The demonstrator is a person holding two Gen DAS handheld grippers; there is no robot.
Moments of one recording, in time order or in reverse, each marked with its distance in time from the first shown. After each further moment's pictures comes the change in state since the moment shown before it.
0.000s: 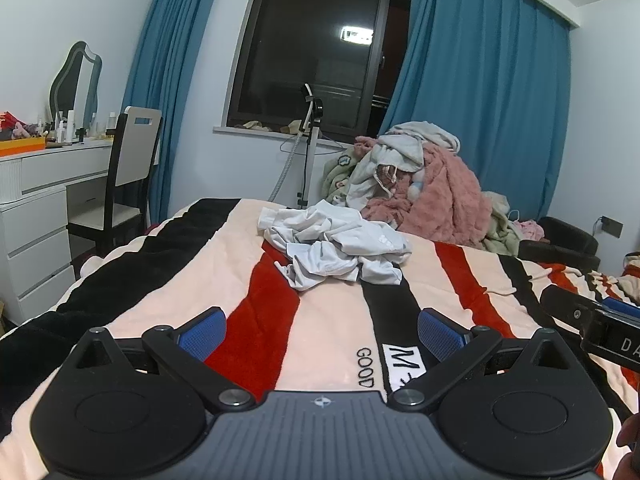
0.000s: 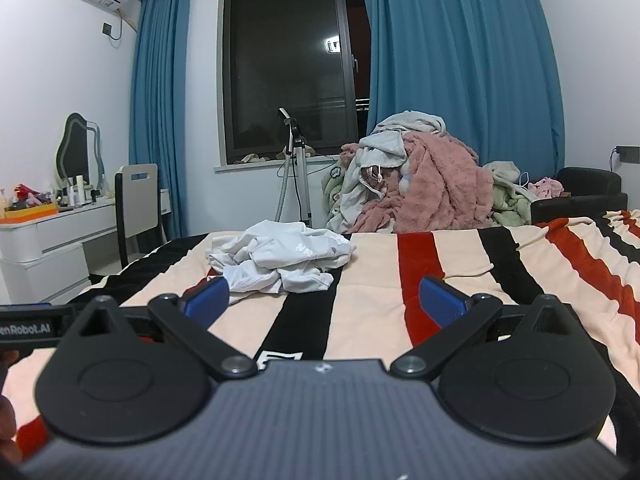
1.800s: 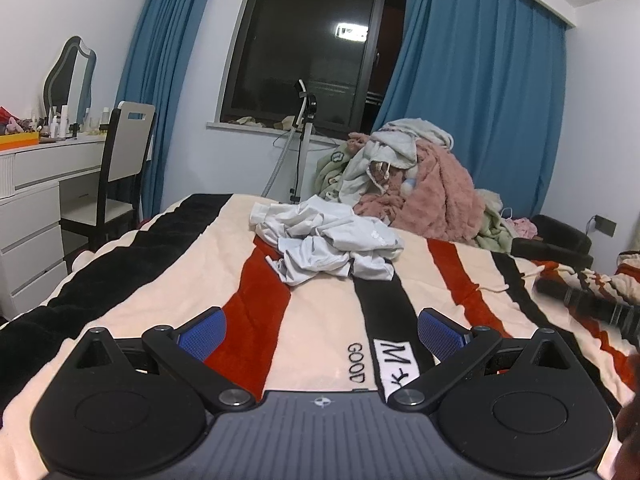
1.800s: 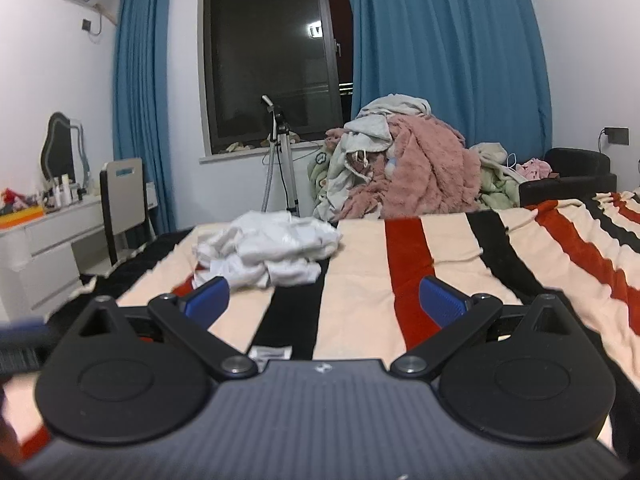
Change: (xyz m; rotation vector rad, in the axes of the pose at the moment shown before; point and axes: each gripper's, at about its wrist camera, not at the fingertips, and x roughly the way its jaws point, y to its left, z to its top) left arm 0.003 -0.004 -0.005 0.002 0.023 -0.014; right arm 0.009 -0.007 0.019 0.041 0.038 -0.047
